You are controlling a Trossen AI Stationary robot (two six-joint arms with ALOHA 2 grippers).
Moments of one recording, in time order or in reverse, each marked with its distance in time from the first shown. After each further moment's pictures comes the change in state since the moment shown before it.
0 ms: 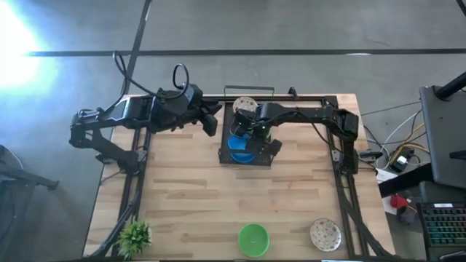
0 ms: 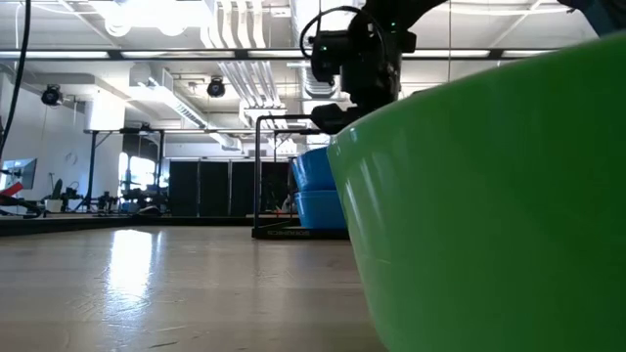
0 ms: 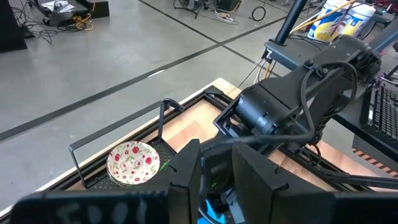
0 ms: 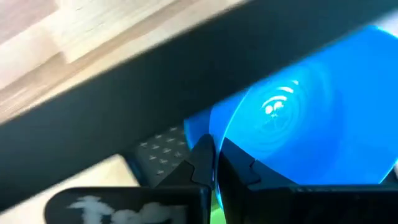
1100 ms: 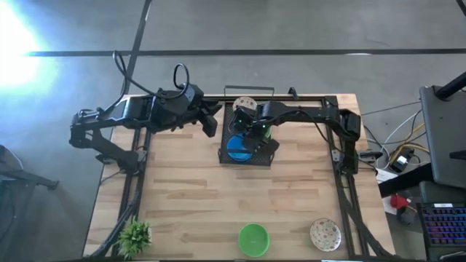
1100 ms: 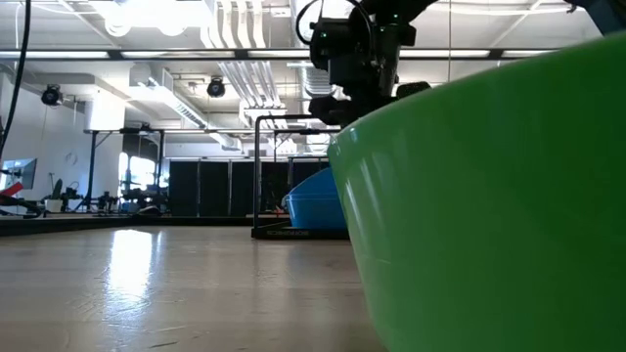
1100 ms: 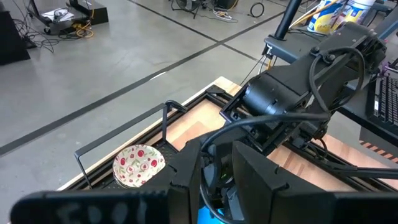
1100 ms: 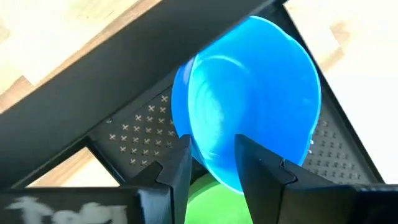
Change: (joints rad) left arm 0.002 0.000 0.000 0.000 0.001 0.058; right arm 0.004 -0.027 0.013 0.060 0.054 0.157
